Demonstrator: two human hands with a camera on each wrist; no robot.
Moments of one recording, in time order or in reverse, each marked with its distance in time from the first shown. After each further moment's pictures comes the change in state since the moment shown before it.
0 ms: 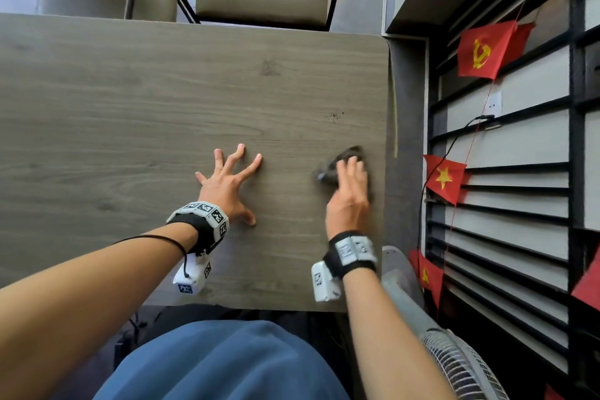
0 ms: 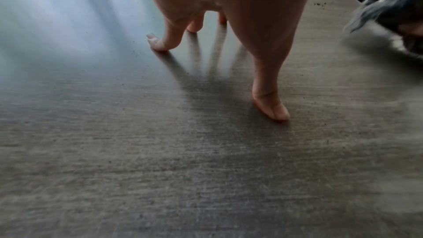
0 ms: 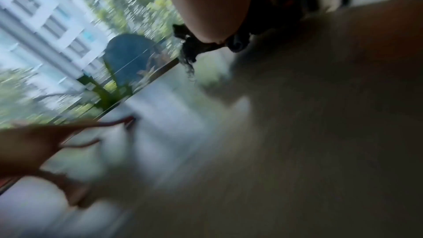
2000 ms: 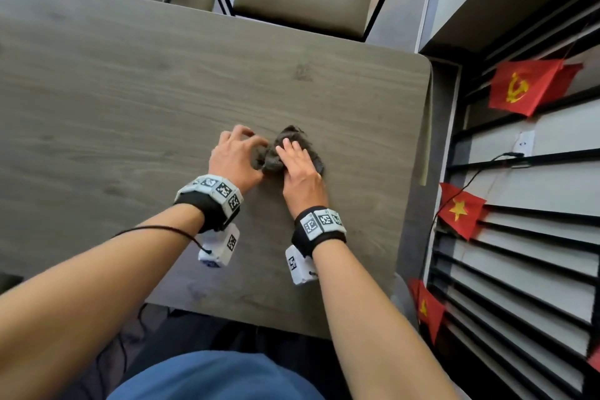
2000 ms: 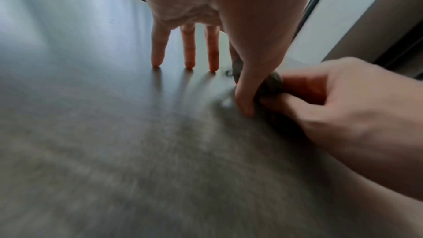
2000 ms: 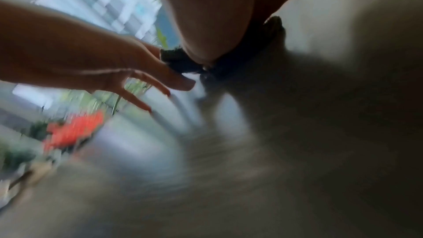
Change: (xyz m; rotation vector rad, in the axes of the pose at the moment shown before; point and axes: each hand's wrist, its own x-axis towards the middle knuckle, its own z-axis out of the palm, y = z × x) left_hand 0.035 -0.002 -0.026 -0.219 0.450 -0.070; right_hand 0.041 -0.084 0.073 0.180 -0.431 -0.321
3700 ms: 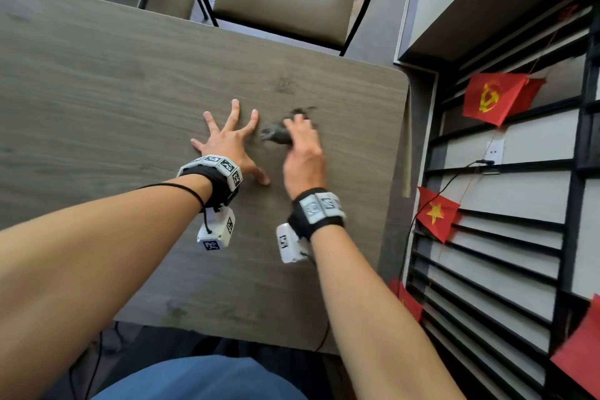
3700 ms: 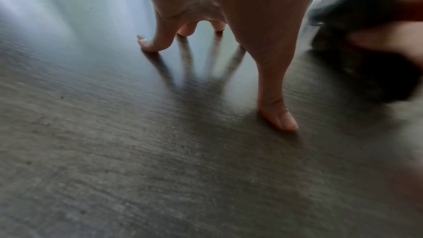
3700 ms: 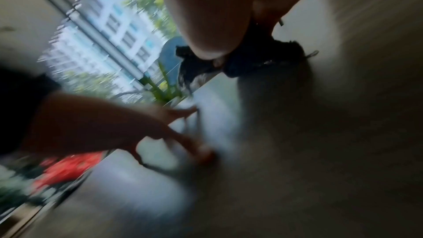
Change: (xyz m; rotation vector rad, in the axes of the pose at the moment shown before) left_hand 0.058 0.030 -0.019 0.112 -0.390 -0.173; right_hand 0.060 0.008 -0.038 0.026 0.207 0.078
